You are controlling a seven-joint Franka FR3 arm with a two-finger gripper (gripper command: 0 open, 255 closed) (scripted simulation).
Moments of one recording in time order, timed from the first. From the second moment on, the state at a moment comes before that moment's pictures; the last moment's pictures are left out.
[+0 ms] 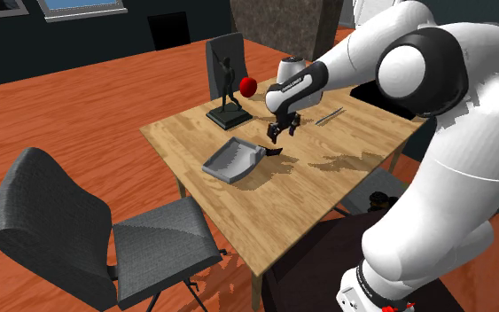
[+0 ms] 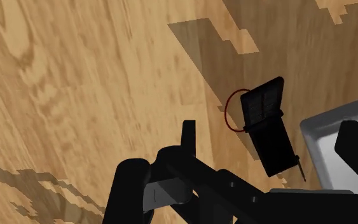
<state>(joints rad) 0.08 0.19 0.10 -2.14 -0.08 2.37 -0.13</state>
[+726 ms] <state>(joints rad) 0.10 0.38 0.09 -2.07 -0.12 2.48 -0.12</state>
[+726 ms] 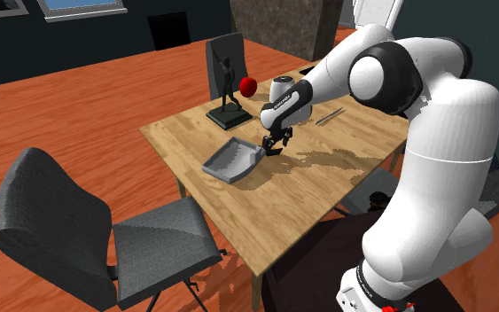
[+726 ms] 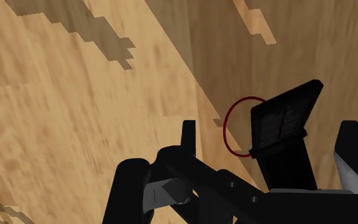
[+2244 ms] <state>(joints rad) 0.09 0.34 0.10 -2.06 -0.11 2.43 -0.13</state>
